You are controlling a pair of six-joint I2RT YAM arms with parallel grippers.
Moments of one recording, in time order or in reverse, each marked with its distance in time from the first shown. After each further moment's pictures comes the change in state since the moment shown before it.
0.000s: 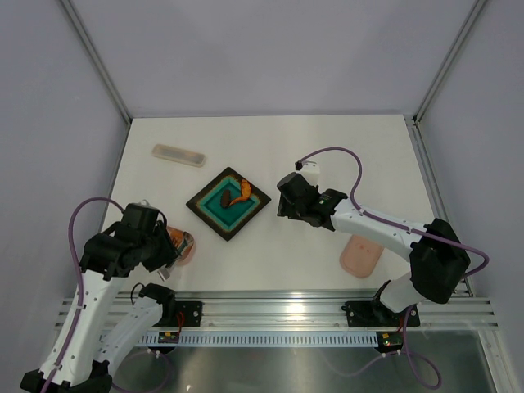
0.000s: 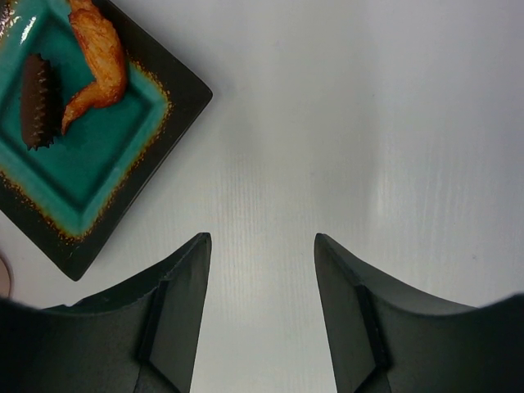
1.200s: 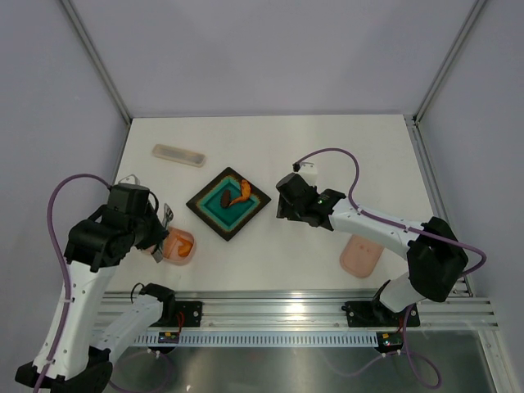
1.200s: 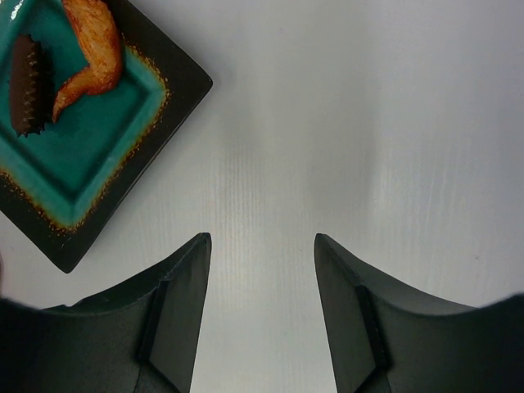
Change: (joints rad) left arm 0.000 0.102 0.250 0.005 -0.112 0.041; right arm 0.000 0.015 0.000 0.000 -0.024 -0.020
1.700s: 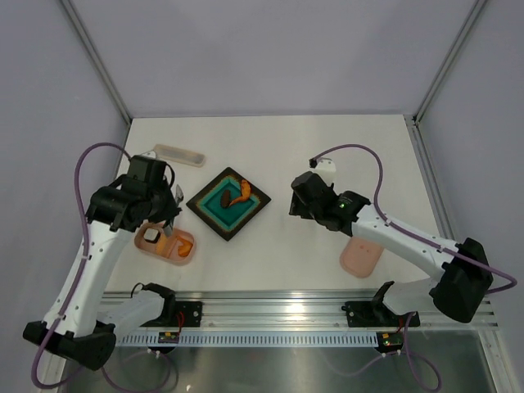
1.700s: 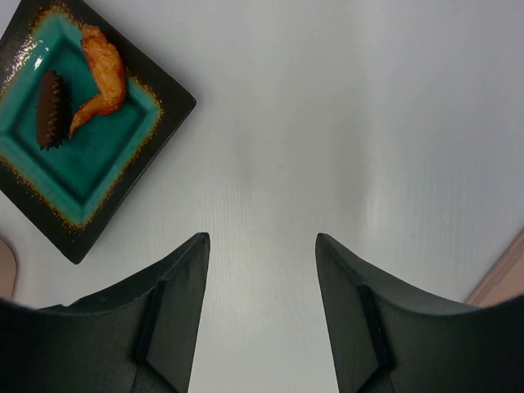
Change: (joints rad) left arm -0.007 0.208 0.077 0.108 -0.003 0.110; right arm -0.002 -0.169 -0.010 -0.097 0.072 -0.011
